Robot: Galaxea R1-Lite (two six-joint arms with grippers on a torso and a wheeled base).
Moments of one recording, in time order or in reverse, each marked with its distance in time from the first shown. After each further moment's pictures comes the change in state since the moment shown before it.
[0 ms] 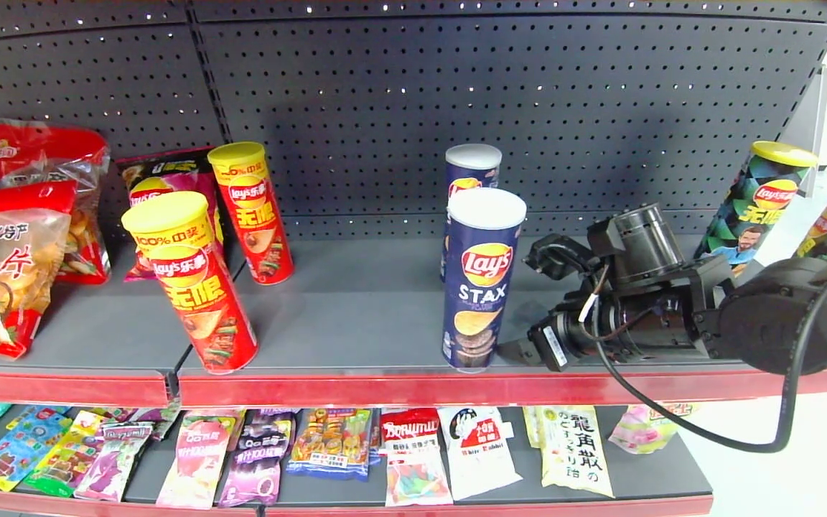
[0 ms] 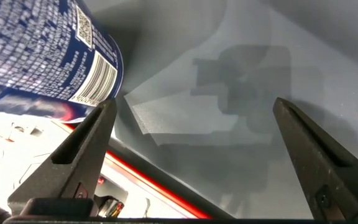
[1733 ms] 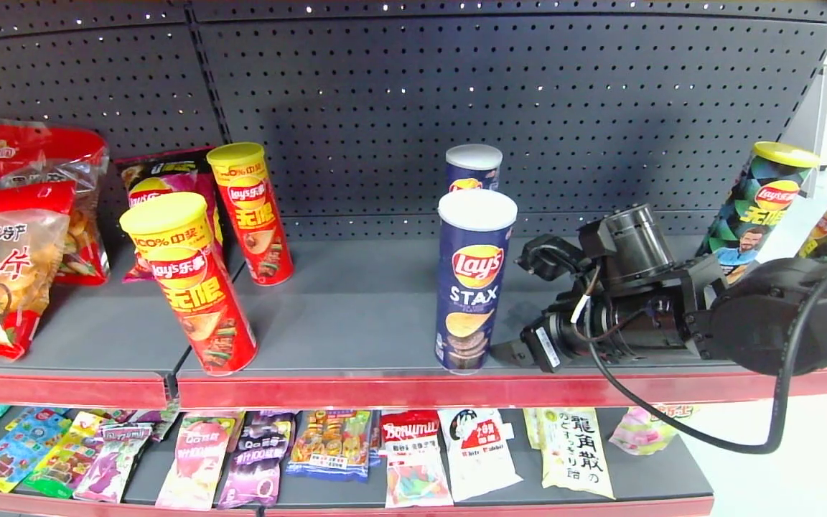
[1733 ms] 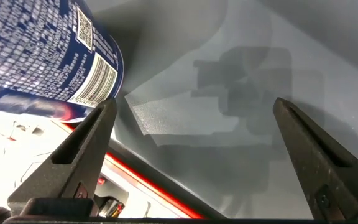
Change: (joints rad) left arm 0.000 0.001 0.000 0.000 -0.001 -0.004; right arm 0.018 0.011 -0.013 0.000 0.000 0.000
